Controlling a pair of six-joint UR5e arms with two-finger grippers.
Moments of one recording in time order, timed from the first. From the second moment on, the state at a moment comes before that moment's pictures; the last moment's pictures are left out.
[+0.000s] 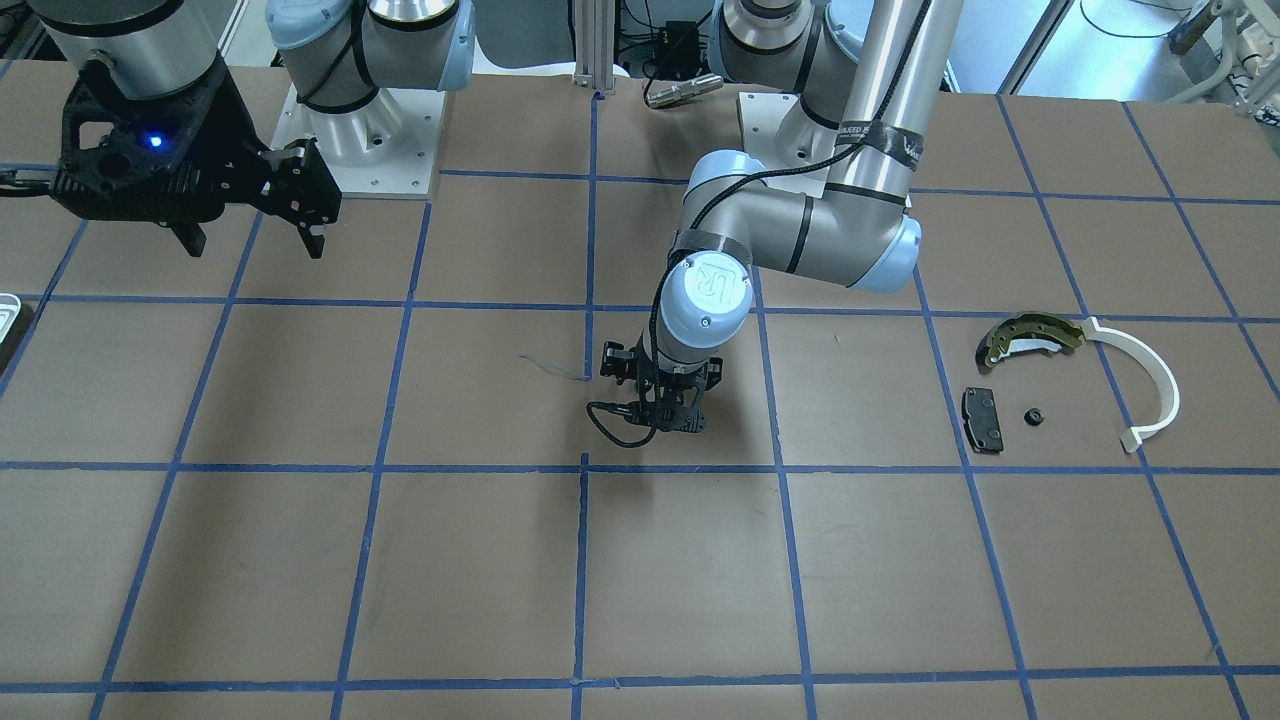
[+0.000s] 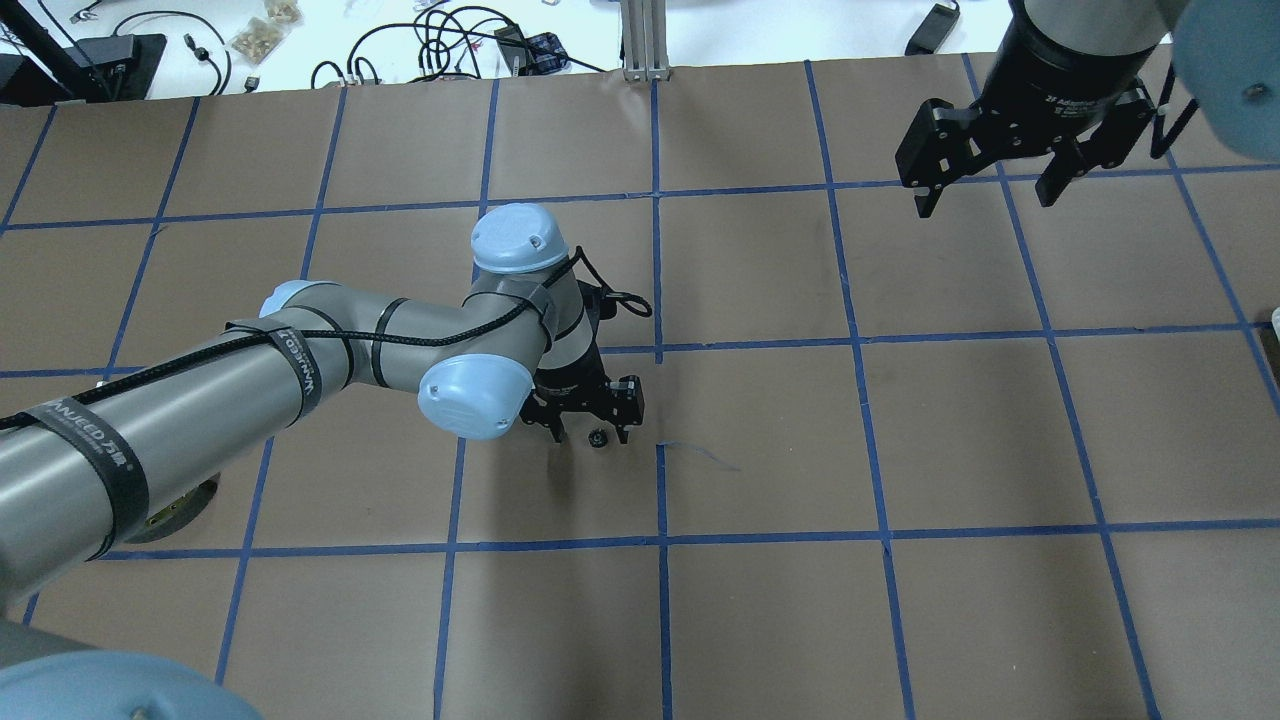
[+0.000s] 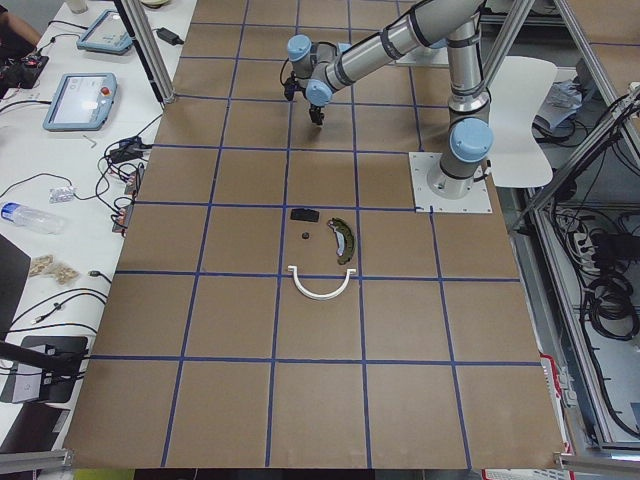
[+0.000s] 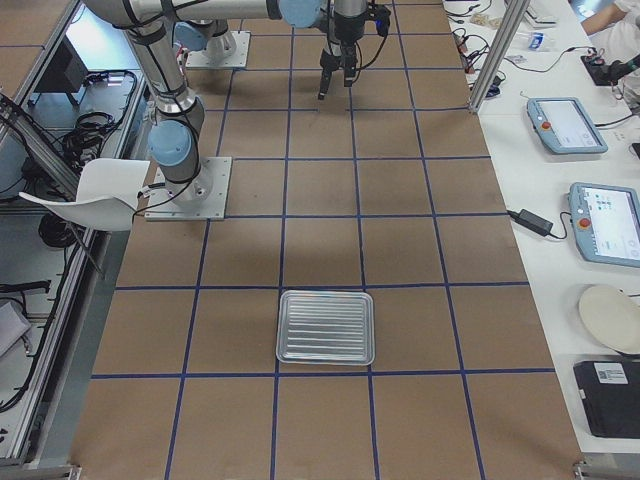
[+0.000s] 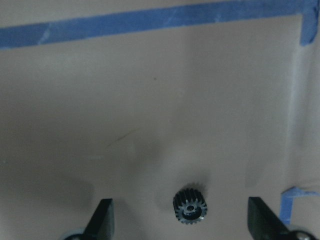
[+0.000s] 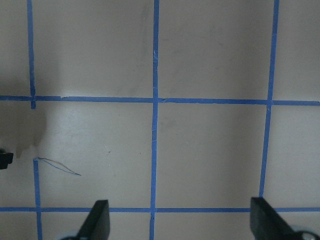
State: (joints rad) left arm -1.83 -1.98 -1.92 -1.02 1.42 -0.14; right arm 1.55 -1.57 1.53 -1.56 -1.60 -0.05
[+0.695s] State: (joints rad) left arm -1.82 -1.98 -1.91 -1.02 1.42 -0.12; right arm 1.55 -1.56 1.54 -1.56 -1.60 -0.05
